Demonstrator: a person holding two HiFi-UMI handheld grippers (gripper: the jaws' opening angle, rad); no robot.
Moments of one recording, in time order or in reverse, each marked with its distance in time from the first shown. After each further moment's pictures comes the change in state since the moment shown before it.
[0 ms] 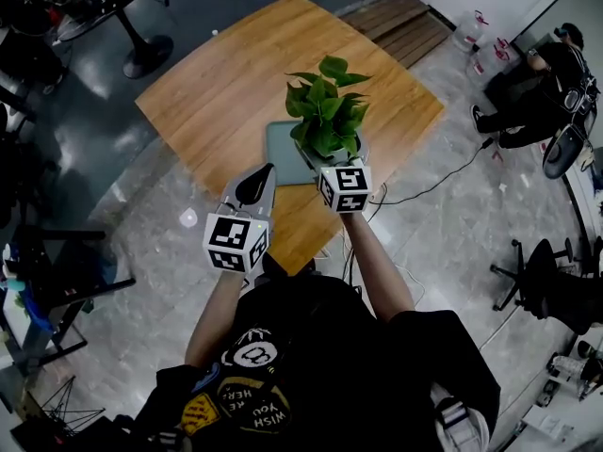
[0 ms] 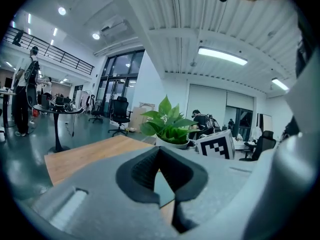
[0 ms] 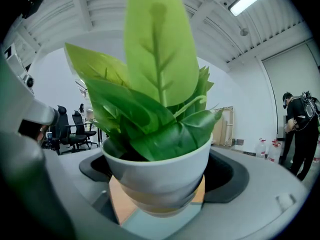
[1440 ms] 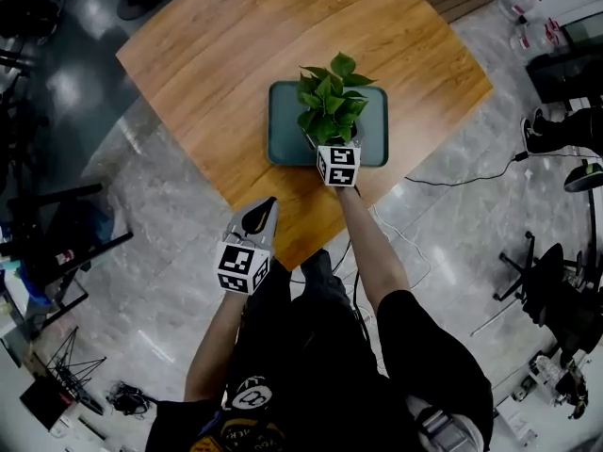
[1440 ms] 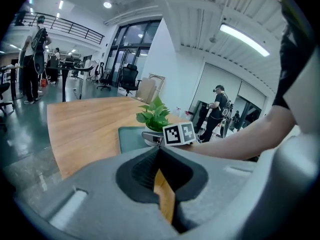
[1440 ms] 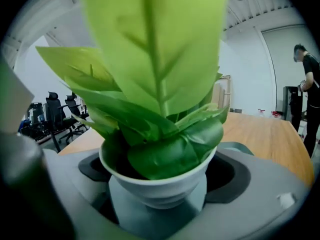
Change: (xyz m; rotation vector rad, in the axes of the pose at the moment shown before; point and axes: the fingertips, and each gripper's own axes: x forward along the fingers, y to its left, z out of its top) left arm 0.038 0.014 -0.219 -0.161 0.302 0.045; right arm 0.109 -0.053 -0.285 0.081 0.281 -0.012
